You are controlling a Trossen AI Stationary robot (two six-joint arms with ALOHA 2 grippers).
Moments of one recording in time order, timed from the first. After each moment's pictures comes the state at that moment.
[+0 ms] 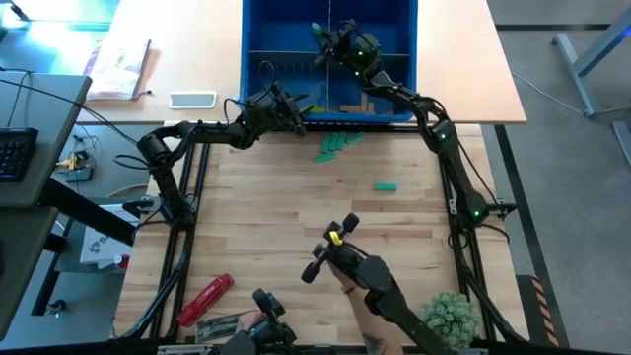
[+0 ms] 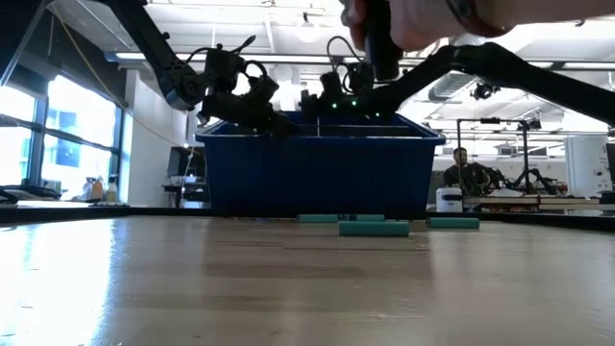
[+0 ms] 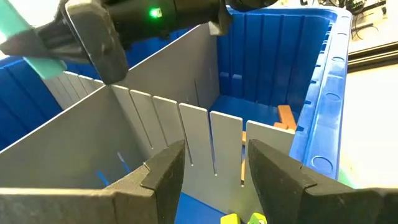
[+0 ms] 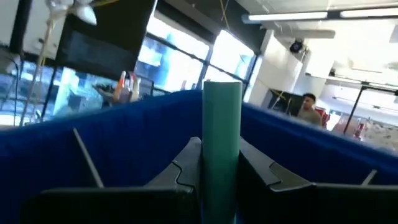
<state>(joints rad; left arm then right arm) 0.74 1.82 0.97 0.75 0.08 0.51 -0.86 2.46 2.18 0.55 -0.23 -0.30</state>
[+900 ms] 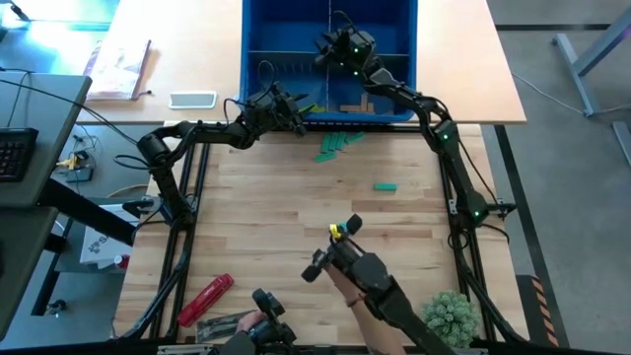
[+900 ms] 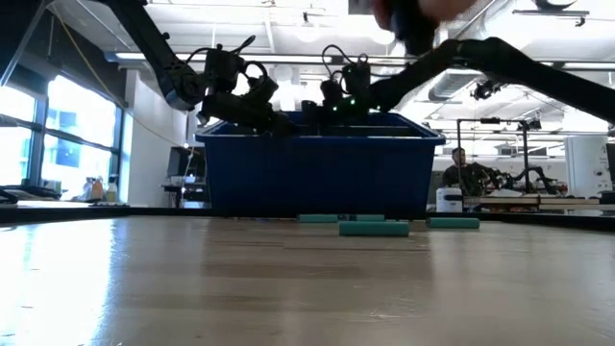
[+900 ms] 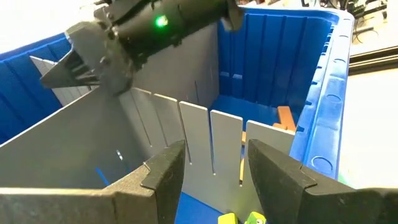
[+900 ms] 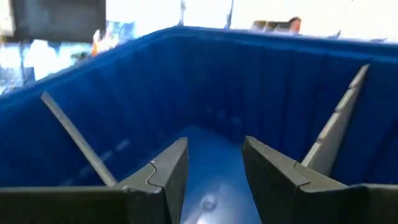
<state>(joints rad) 0.74 1.82 0.97 0.75 0.07 0.48 -0.85 2.43 2.18 0.28 -0.08 -0.14</state>
